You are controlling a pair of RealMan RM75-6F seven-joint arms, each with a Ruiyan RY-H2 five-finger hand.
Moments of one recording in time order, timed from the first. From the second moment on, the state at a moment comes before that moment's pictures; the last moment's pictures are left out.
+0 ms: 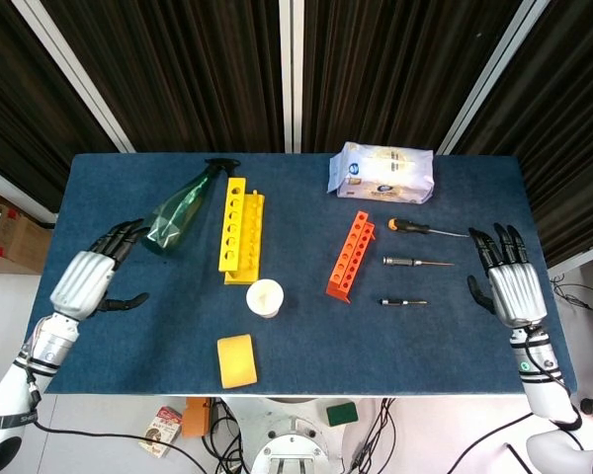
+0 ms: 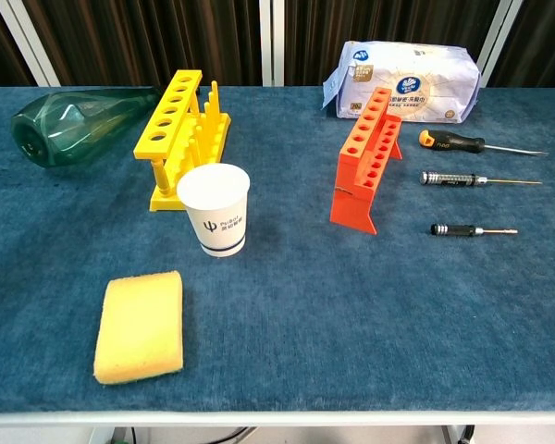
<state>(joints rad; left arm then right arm) -0.39 -1.09 -0.07 -1.68 1.52 1.29 -0.17 0.33 -1.35 0.12 -1.36 -1.46 1.40 -0.14</state>
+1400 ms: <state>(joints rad) -0.28 -1.16 -0.06 -1.50 1.51 1.39 -0.27 0.64 -1.71 0.21 -1.21 -0.98 1.04 -0.56</state>
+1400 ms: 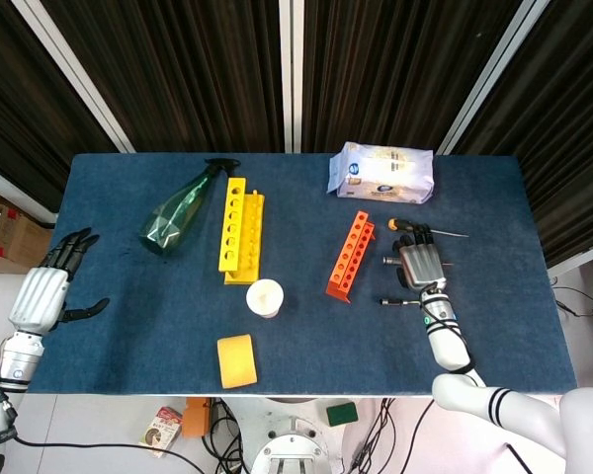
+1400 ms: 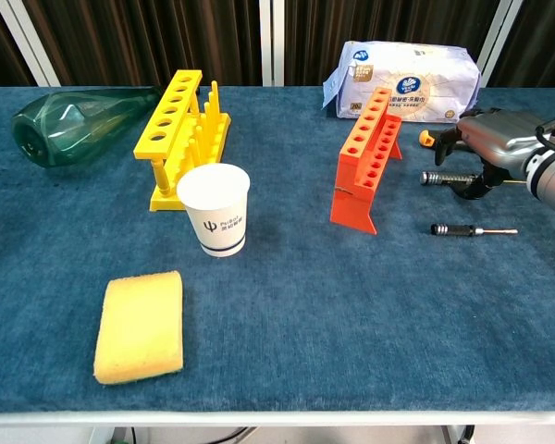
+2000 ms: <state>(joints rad) -0.27 -1.16 -0.07 -1.51 1.48 1.37 -0.28 0.65 -1.78 0.21 -1.11 -0.98 1.05 -0.58</state>
